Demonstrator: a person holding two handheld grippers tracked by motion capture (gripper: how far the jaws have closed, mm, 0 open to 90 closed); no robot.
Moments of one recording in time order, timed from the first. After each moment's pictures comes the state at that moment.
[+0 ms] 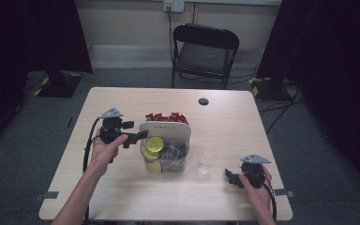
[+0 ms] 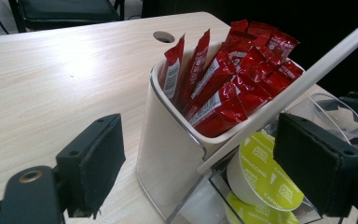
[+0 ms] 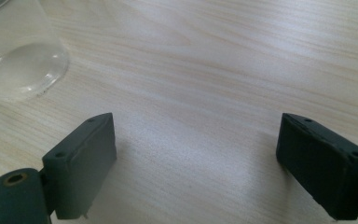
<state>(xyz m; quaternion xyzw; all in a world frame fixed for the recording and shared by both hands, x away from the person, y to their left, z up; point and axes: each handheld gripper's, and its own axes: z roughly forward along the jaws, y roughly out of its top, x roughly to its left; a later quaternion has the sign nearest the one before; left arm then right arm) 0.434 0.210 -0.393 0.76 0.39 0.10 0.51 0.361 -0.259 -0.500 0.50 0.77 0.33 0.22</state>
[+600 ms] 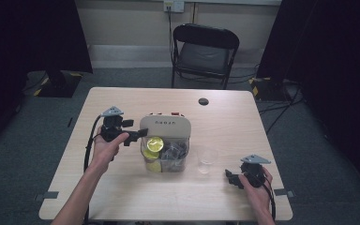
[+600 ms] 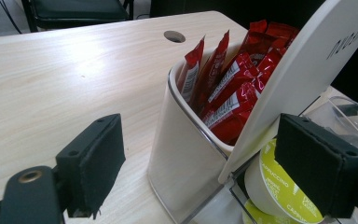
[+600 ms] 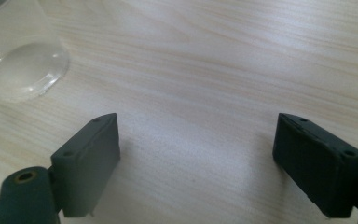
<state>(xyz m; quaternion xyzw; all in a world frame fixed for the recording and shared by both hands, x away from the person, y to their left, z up) 0.442 0.210 -0.395 0.76 0.40 0.11 0.50 0.357 -0.257 -0.497 0.51 0.77 0.32 0.22</state>
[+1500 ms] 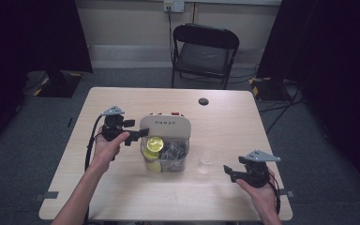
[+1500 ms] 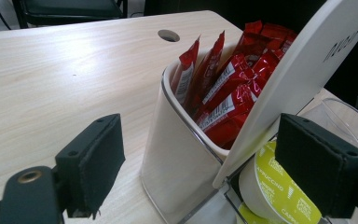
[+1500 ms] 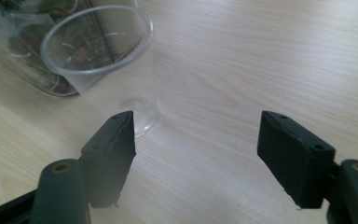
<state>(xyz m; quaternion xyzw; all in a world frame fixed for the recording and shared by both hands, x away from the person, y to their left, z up) 0.445 0.207 -0.396 0.76 0.40 0.10 0.50 0.338 -0.248 -0.439 0.45 0.77 0.40 0.20</state>
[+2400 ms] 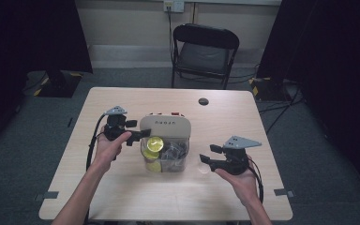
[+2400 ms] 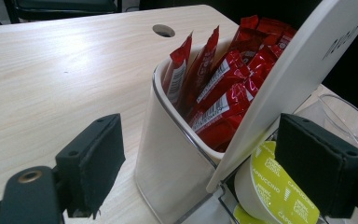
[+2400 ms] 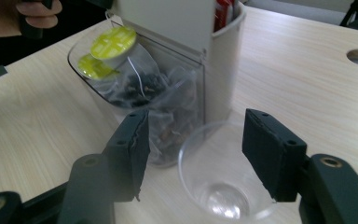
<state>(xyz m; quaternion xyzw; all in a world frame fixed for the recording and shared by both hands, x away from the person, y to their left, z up) 0.448 0.203 -0.396 0.76 0.40 0.09 0.50 0.357 -0.182 -0.396 0.35 0.79 0.48 0.14</state>
